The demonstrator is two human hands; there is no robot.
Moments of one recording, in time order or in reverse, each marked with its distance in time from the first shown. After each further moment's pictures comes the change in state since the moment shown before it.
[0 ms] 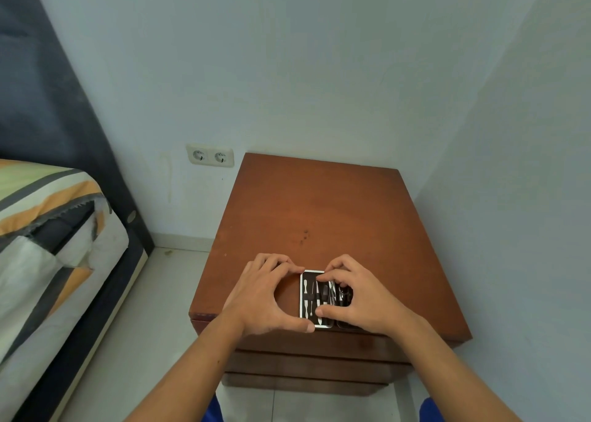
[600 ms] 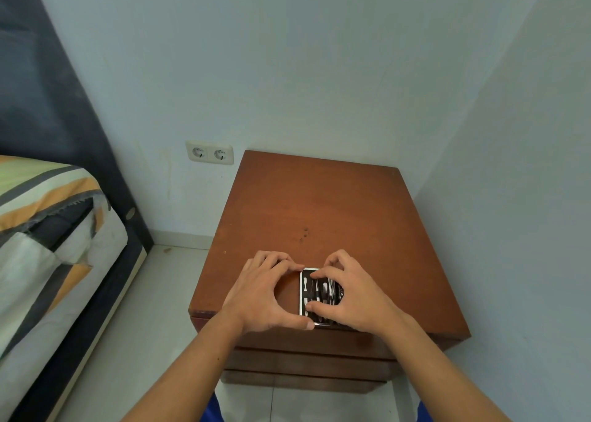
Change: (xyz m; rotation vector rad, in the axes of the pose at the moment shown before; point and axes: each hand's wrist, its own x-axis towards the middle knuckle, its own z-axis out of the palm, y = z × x) left_hand 0.000 -0.001 -0.001 -0.002 -0.009 0.001; right_hand 0.004 -0.011 0.011 -0.101 0.084 -0.038
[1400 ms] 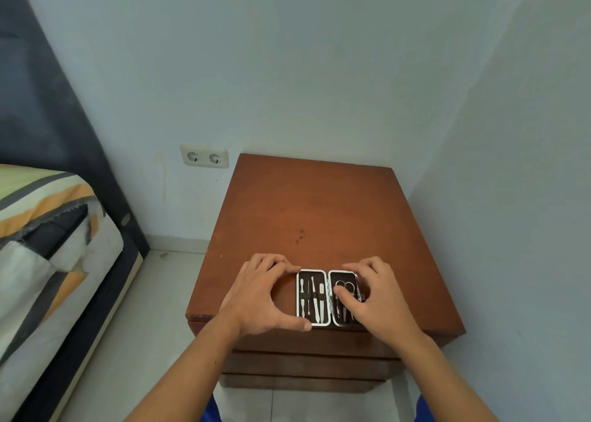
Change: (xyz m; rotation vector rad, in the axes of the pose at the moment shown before) left_hand -0.001 0.001 -0.001 -0.012 0.006 -0.004; right_hand -0.034 0.014 -0.008 0.008 0.283 0.217
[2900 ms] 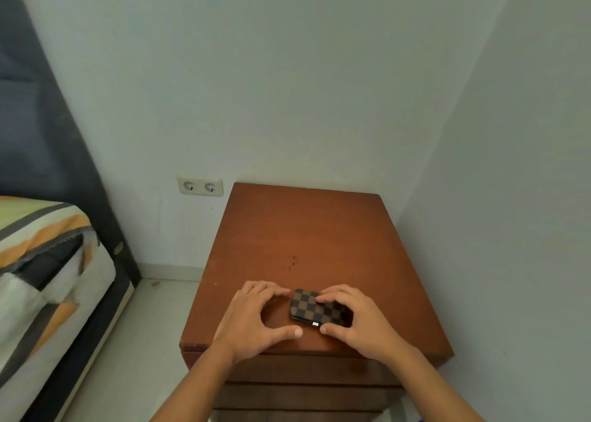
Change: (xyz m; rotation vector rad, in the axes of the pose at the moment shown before) left_hand -0.002 -0.002 0.002 -0.134 0.078 -0.070; right_hand 0.015 0.003 -0.003 0.100 -0.293 -0.084
